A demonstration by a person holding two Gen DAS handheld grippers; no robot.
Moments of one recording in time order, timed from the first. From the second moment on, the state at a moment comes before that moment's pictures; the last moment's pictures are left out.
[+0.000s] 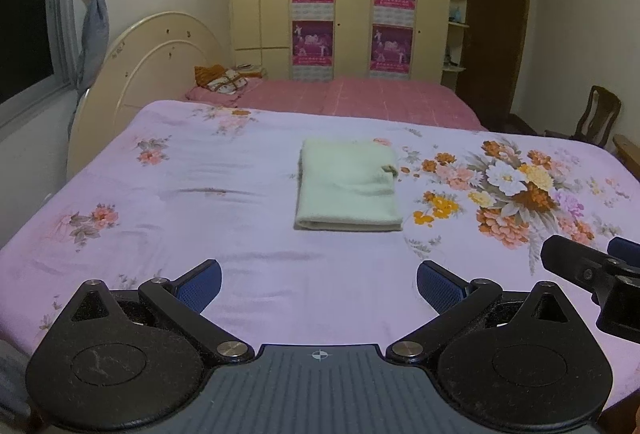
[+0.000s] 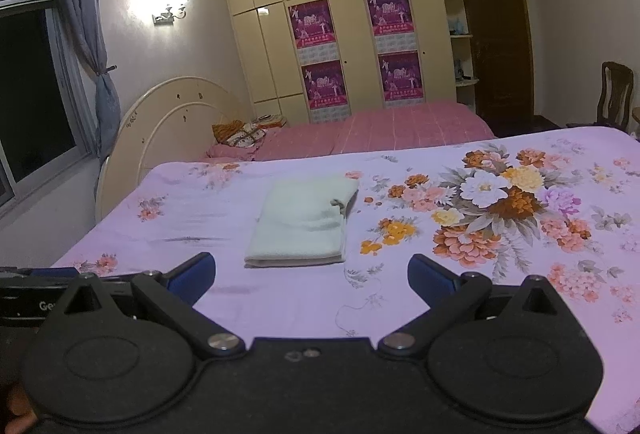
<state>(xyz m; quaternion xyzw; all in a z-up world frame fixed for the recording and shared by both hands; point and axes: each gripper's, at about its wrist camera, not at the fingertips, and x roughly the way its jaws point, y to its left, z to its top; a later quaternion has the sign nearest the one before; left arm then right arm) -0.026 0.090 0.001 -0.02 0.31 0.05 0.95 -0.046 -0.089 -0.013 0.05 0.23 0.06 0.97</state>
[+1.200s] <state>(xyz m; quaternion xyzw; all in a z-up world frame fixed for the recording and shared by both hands) -0.031 0.083 0.006 -0.01 0.31 0.05 0.95 -0.055 -0.087 -0.009 0.05 0.22 0.06 0.97</state>
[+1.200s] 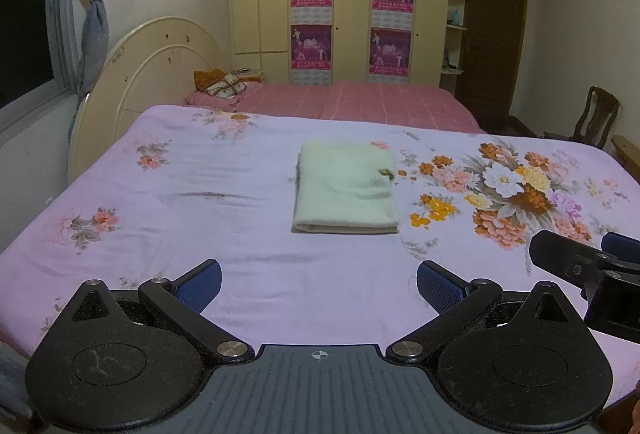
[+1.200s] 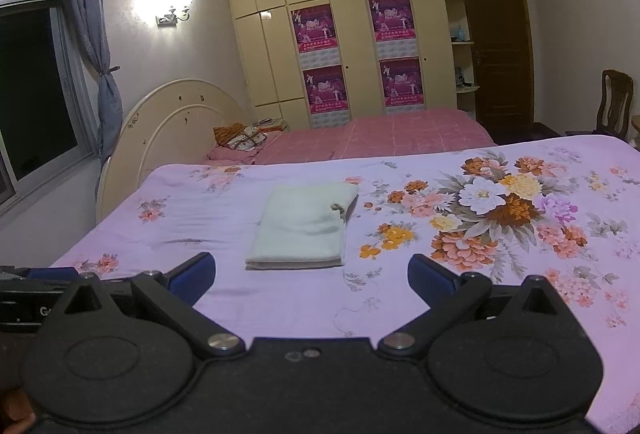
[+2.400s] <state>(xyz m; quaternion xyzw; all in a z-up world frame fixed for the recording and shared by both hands) -0.002 0.080 -0.007 -0.01 0.32 0.04 0.94 -0.037 -0.093 -0.018 0.04 0.24 0.06 0.97</state>
